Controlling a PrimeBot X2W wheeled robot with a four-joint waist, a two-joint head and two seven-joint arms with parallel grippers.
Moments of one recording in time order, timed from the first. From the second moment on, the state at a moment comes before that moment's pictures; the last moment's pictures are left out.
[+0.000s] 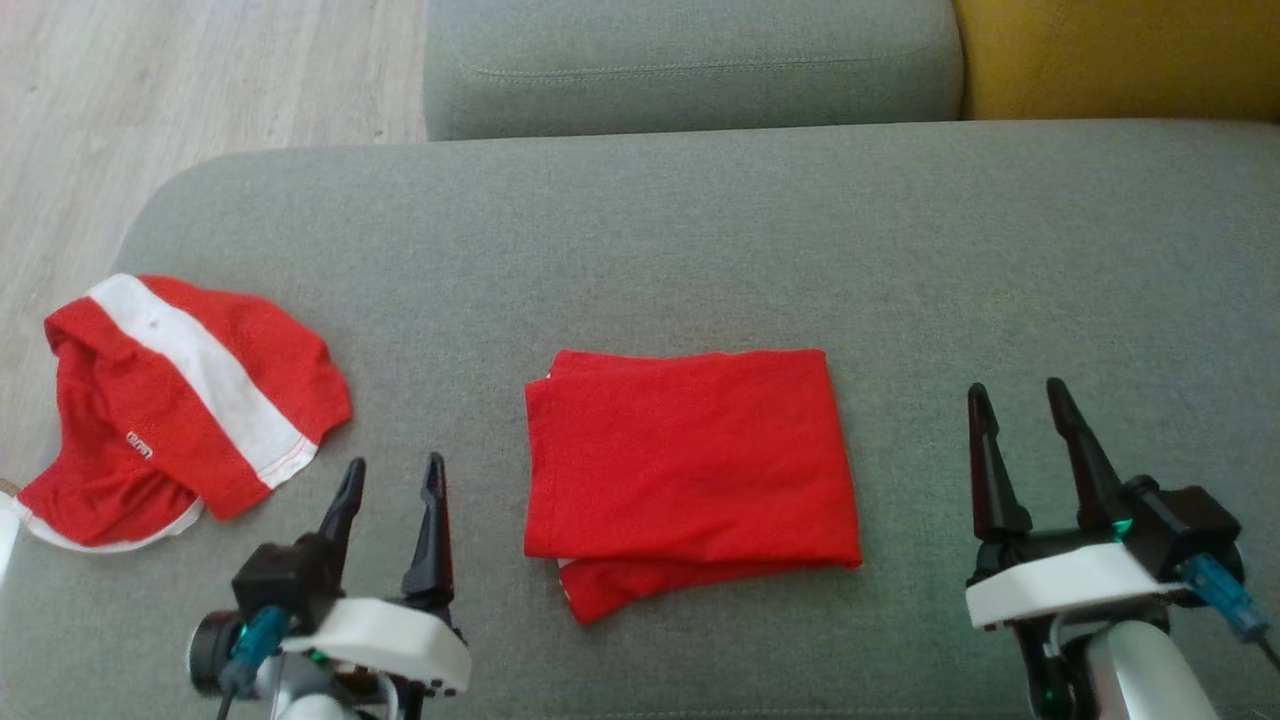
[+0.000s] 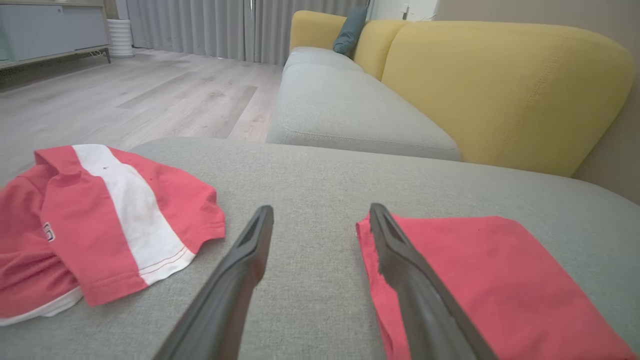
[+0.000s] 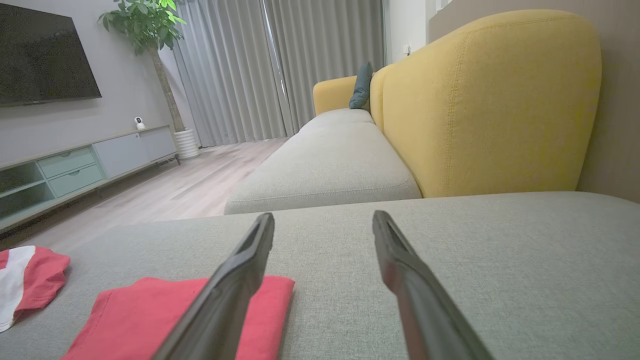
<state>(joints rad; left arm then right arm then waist) 0.01 0.19 -0.39 0.12 -0.38 0.21 -0.25 -0.04 -0.05 0.05 0.23 0.18 0.12 -0.24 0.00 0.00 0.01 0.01</state>
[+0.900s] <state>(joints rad) 0.06 0.14 -0.31 0.14 -0.31 0.16 -0.25 0.00 -0.05 0.02 0.19 0.16 0.12 -0.17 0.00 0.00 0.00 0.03</state>
